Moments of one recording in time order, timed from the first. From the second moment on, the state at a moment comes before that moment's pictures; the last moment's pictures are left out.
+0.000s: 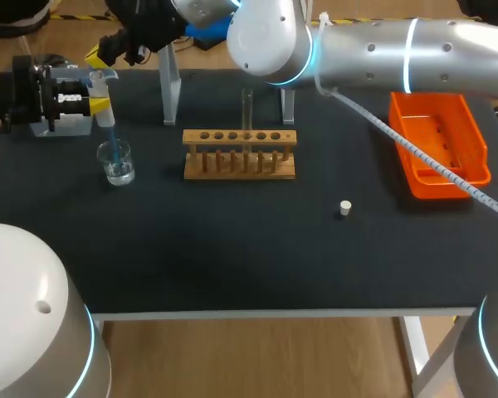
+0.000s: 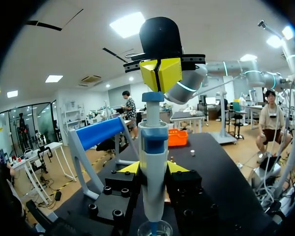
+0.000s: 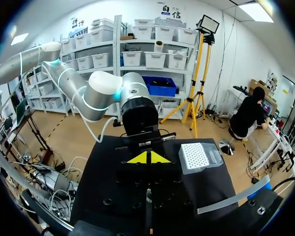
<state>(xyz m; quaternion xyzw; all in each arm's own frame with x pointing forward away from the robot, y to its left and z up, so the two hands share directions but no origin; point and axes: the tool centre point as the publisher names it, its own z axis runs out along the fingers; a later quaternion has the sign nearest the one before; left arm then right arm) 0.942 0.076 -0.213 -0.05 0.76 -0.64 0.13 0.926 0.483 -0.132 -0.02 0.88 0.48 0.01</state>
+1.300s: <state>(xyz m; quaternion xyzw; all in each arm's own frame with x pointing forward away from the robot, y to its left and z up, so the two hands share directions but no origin) 0.941 0.076 -0.216 -0.05 0.76 -0.64 0.13 0.926 0.481 -0.153 -0.01 0.89 0.45 -0.01</state>
